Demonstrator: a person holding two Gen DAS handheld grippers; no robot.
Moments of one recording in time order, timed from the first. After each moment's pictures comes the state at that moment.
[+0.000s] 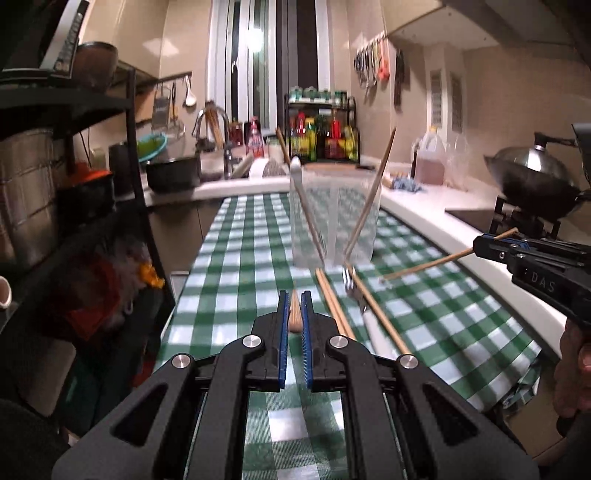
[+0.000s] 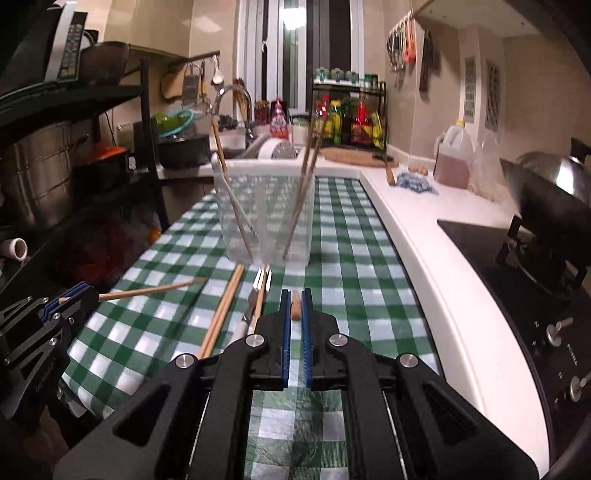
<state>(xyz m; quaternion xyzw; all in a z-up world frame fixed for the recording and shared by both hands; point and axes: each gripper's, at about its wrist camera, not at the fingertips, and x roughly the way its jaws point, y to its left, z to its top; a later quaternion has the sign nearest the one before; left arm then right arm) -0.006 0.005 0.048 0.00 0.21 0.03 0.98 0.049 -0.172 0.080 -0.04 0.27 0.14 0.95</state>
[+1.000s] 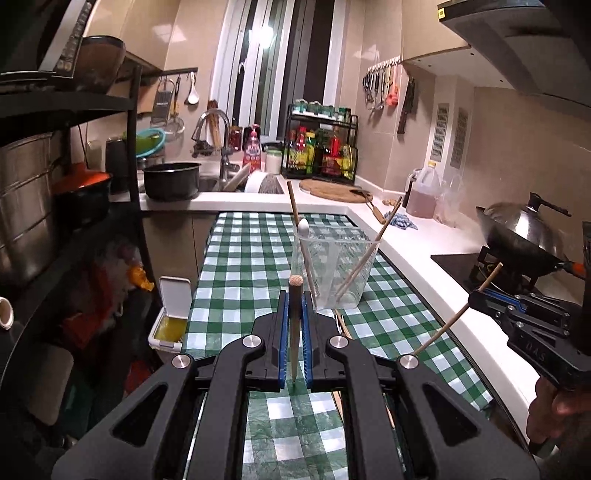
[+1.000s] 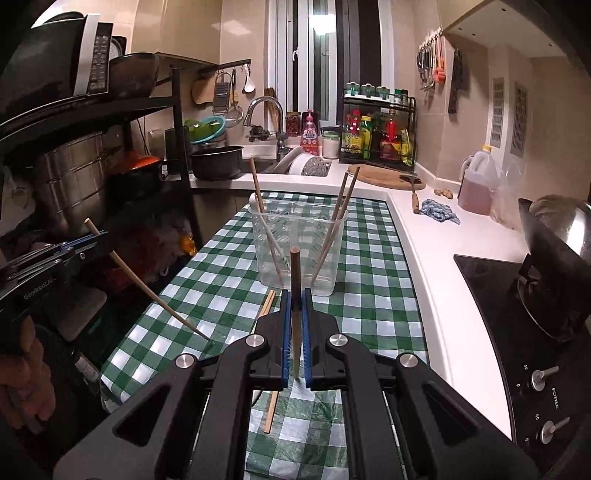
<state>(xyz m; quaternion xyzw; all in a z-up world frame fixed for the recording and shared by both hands) 0.006 0.040 0.132 -0.06 0.23 0.00 0.97 0.044 -0.169 0.143 -0.05 0.27 0.20 0.94</state>
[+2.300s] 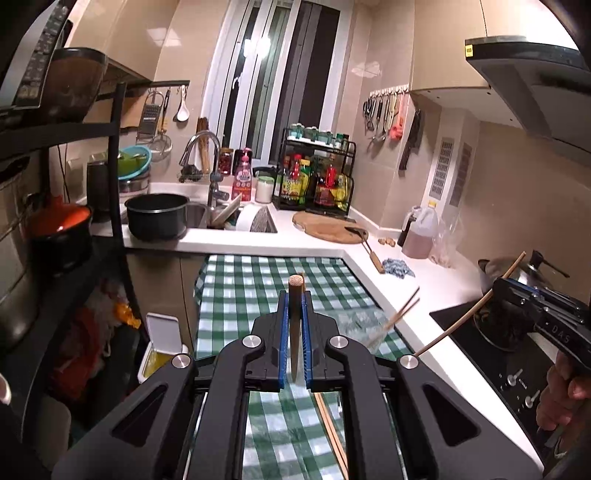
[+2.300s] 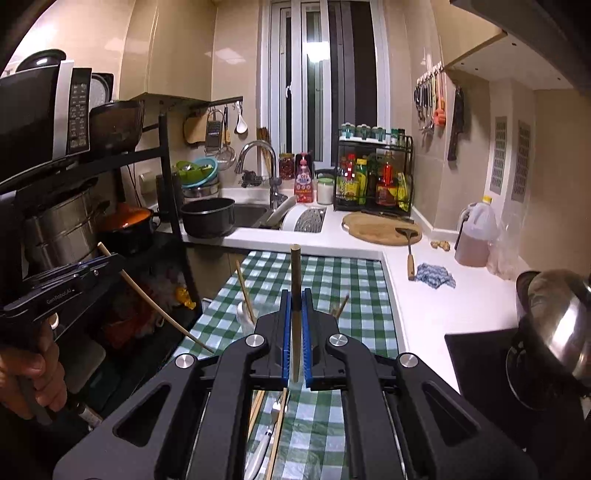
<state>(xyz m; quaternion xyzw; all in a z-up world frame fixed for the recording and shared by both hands) 0.094 0.090 0.216 -0.08 0.20 -0.03 0.98 0.118 -0.153 0.255 -0.04 0.21 0.19 0.96</state>
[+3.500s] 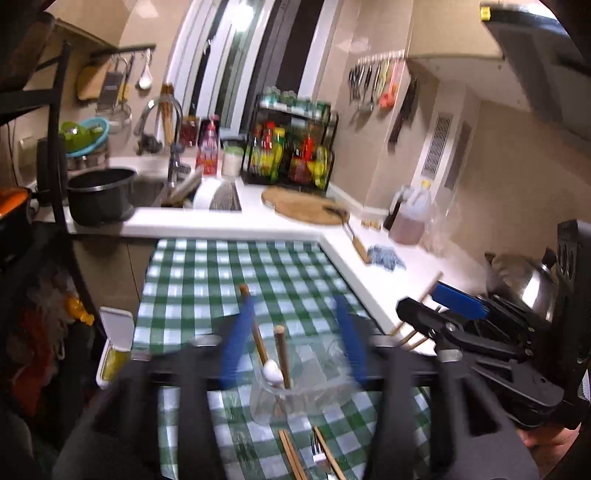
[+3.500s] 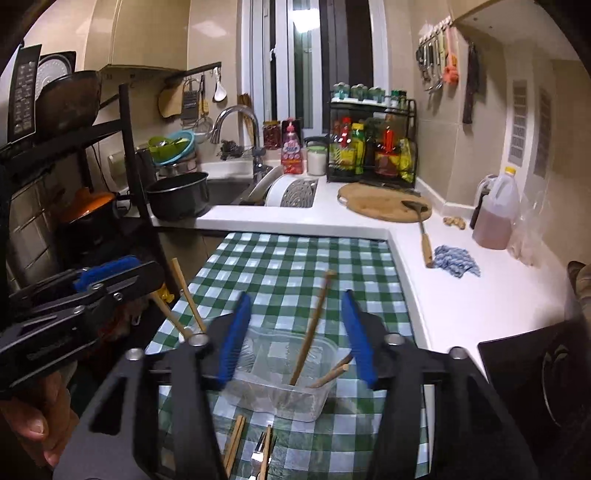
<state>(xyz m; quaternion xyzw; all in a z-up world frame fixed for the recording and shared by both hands) 0.216 0.054 0.170 -0.10 0.23 -0.08 0.97 0.245 -0.112 0.192 -0.04 0.26 0.16 0.95</state>
